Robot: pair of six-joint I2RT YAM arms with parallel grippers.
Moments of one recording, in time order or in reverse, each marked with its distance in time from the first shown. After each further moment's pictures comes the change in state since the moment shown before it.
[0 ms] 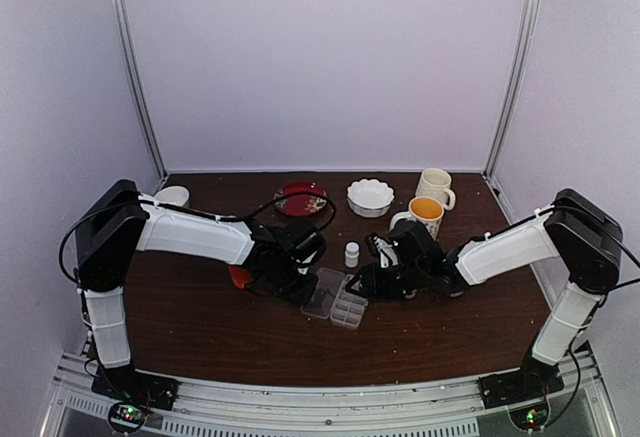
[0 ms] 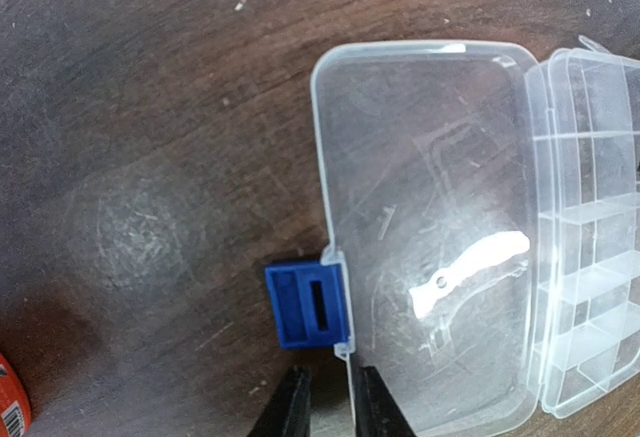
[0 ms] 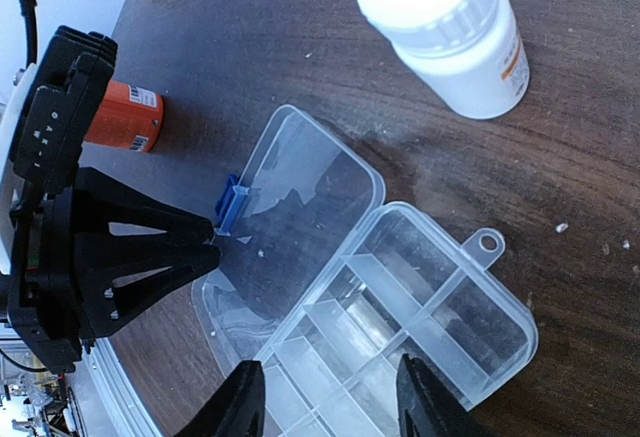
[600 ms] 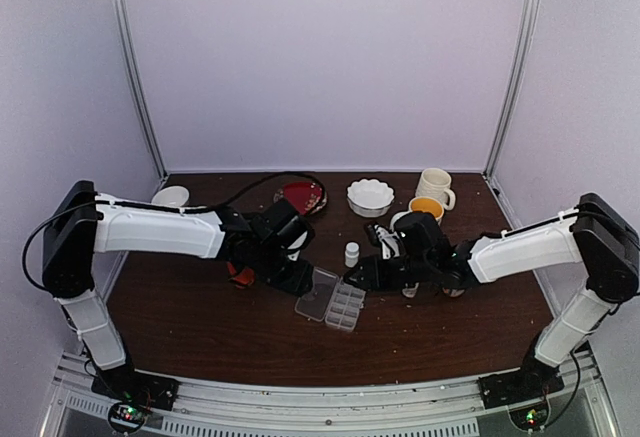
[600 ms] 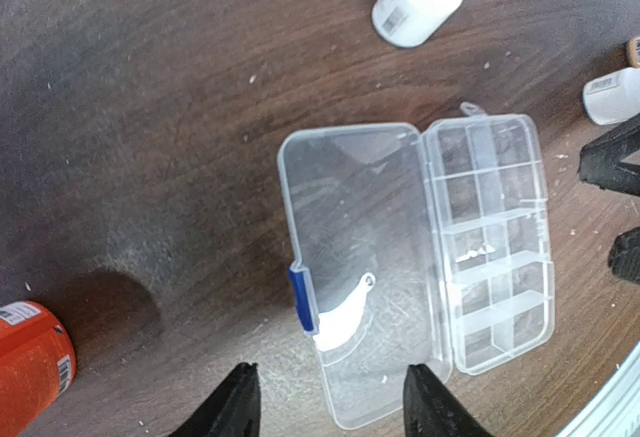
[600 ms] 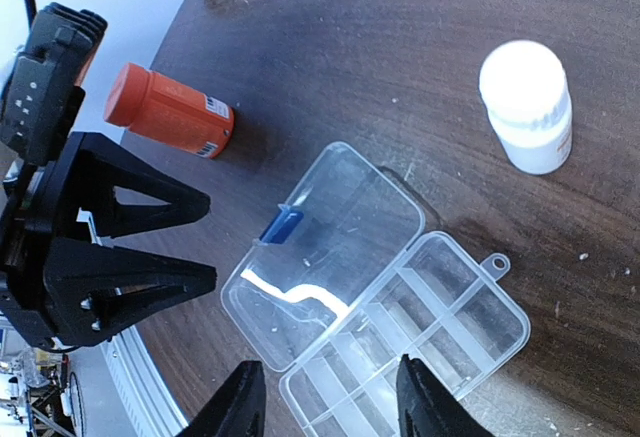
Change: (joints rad) left arm 0.004 -0.181 -0.065 0.009 0.007 0.001; right arm 0.020 -0.100 0.004 -0.017 0.002 -0.051
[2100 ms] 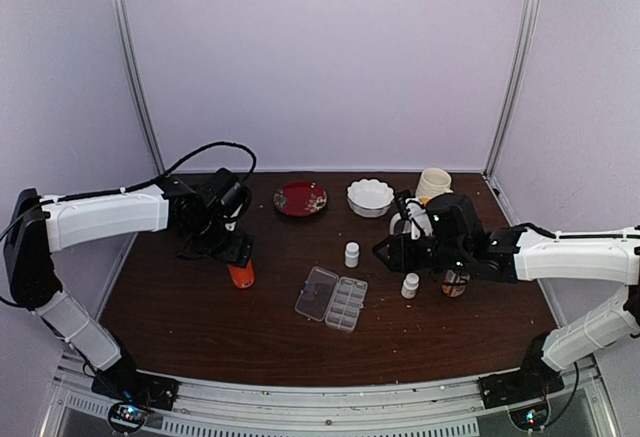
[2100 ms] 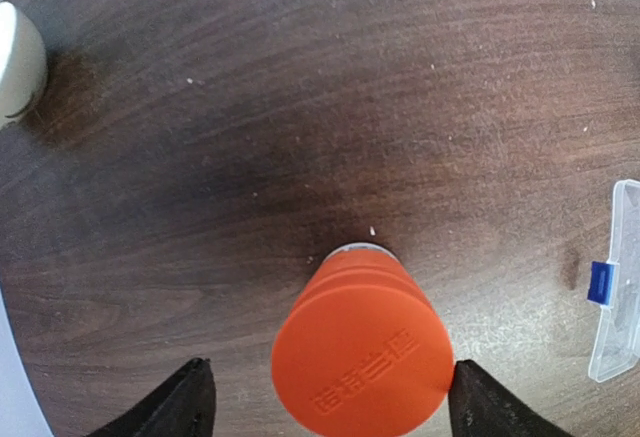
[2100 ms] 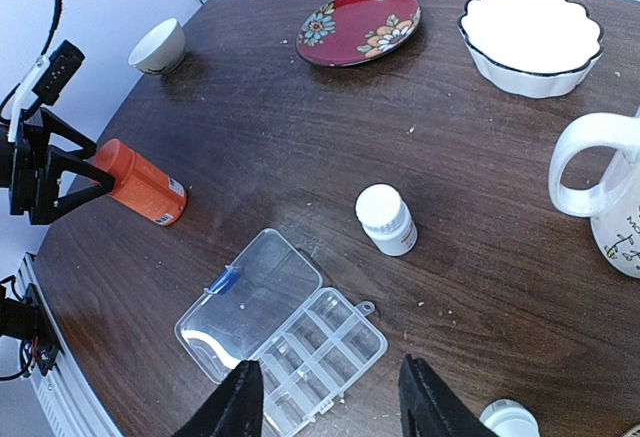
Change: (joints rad) left arm 0.259 -0.233 -0.060 -0.259 -0.224 0.089; right arm 0.000 -0.314 -0.009 -0.219 0.321 -0.189
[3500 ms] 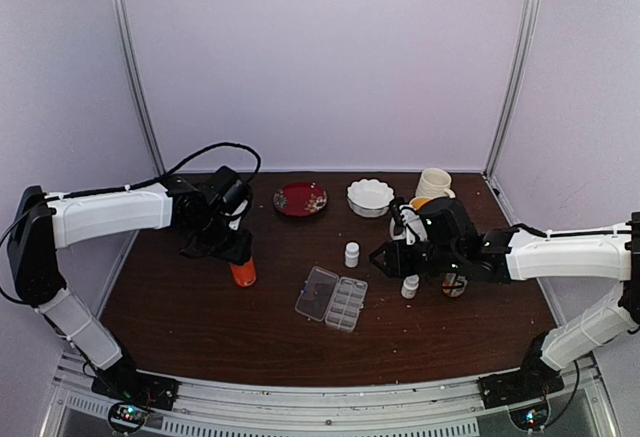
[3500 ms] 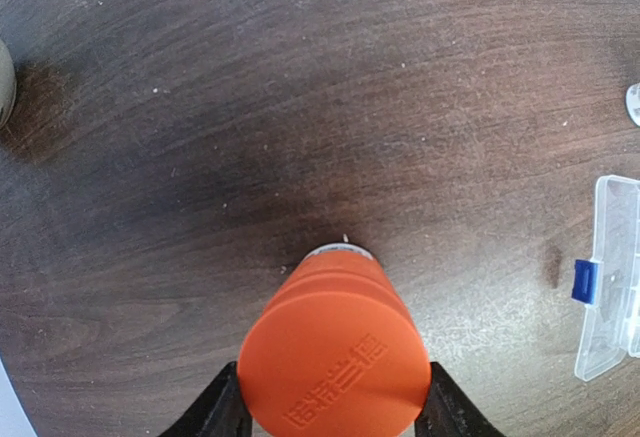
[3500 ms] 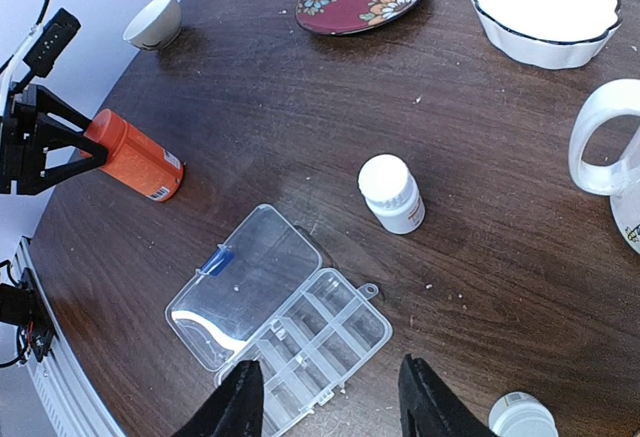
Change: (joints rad) left arm 0.016 0.035 0.016 0.021 0.071 0.034; right arm 0.000 0.048 0.002 -0.003 -0.035 0.004
